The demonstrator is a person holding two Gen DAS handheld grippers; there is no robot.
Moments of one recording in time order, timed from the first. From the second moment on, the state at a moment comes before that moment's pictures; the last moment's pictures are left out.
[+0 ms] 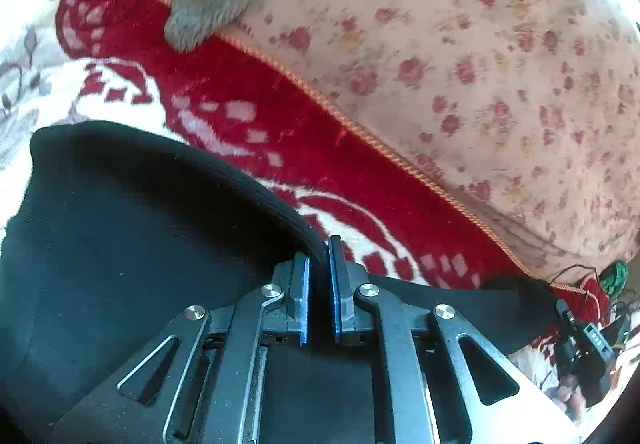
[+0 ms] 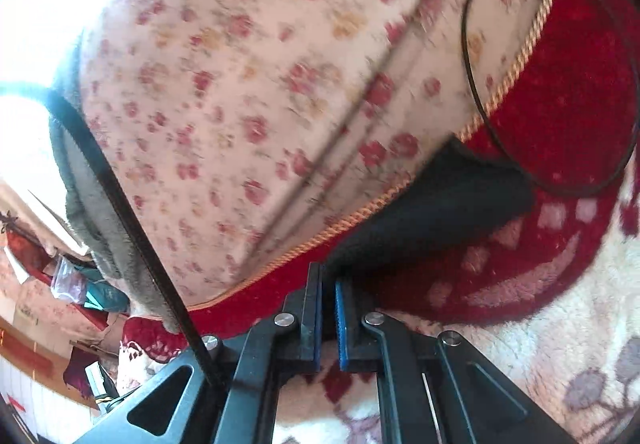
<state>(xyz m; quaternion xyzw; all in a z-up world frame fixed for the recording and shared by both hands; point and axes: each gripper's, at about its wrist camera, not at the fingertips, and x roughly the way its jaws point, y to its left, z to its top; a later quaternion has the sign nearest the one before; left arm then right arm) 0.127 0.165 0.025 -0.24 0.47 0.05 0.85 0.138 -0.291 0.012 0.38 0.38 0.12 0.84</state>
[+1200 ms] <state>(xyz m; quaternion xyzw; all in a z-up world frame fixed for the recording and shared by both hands) -0.085 0.138 0.025 -0.17 0.46 0.01 0.87 -0.081 -0.343 -0.026 0.42 0.40 0.12 0.81</state>
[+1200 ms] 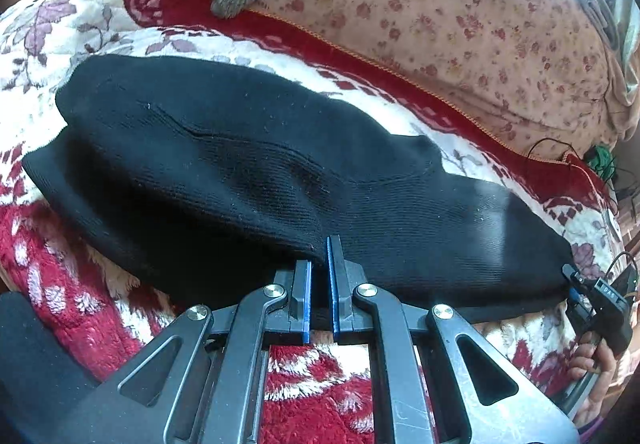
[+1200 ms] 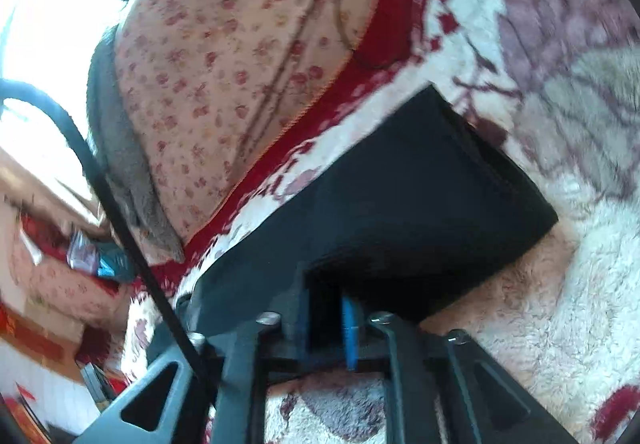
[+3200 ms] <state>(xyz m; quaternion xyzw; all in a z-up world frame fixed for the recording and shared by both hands) -0.112 0.270 0.030 -0.27 0.42 0.09 0.86 -0.078 -0.104 0.007 0.27 0.49 0.38 0.73</state>
